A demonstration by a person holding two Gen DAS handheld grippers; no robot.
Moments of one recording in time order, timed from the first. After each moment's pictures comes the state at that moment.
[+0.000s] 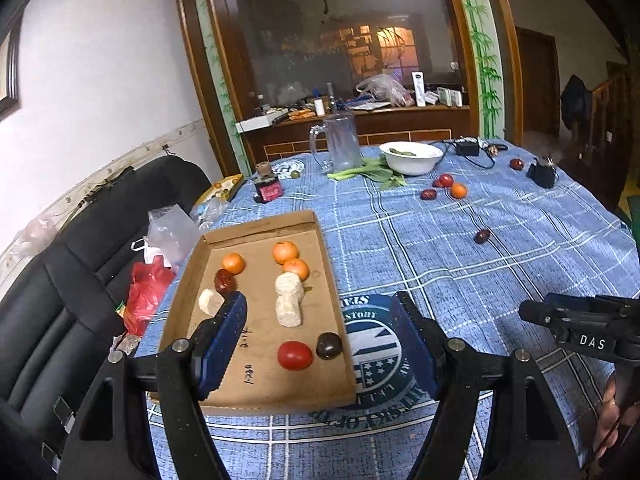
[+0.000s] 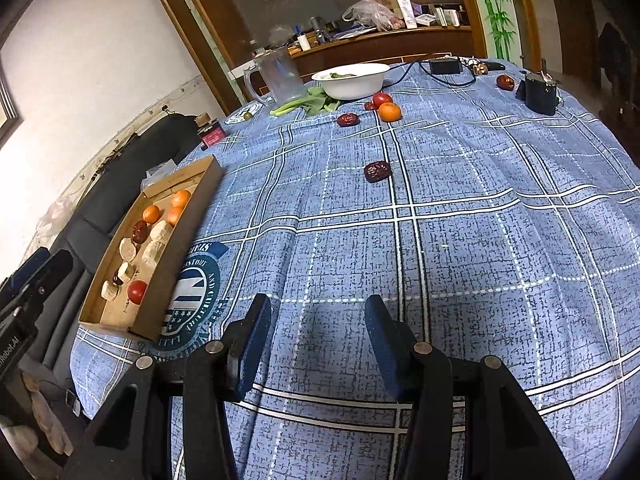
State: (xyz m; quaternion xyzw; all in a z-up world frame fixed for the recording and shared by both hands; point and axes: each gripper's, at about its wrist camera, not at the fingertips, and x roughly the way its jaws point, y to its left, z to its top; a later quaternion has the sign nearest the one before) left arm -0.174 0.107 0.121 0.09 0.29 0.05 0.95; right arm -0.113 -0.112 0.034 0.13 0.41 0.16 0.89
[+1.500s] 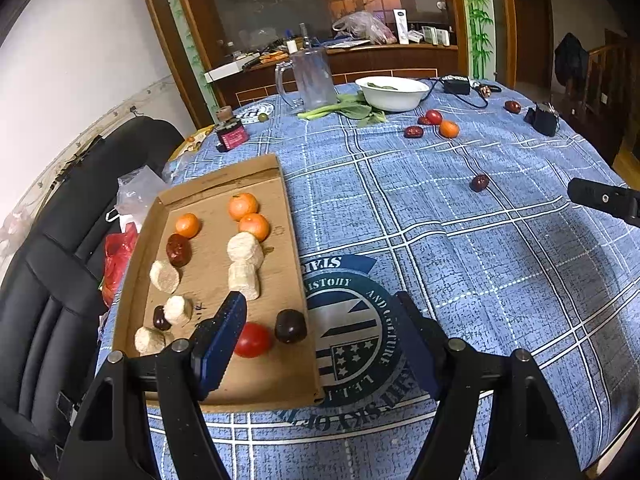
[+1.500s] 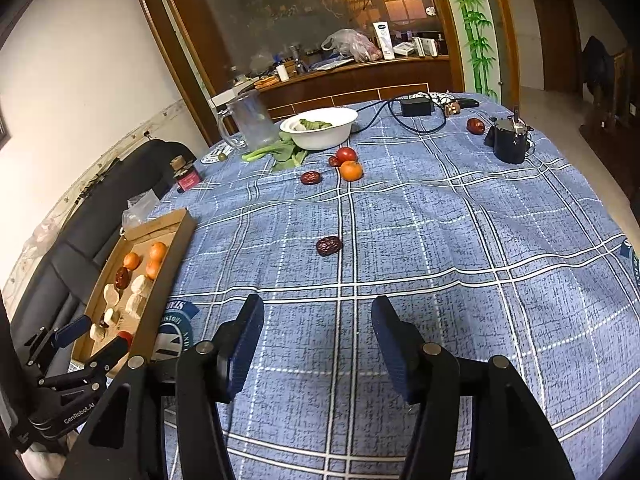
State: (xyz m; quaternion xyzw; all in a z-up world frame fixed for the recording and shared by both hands) left arm -0.122 0.092 0.083 0.10 0.40 0.03 0.91; right arm -0.078 -0.157 0.077 0.12 0.39 0.12 0.91
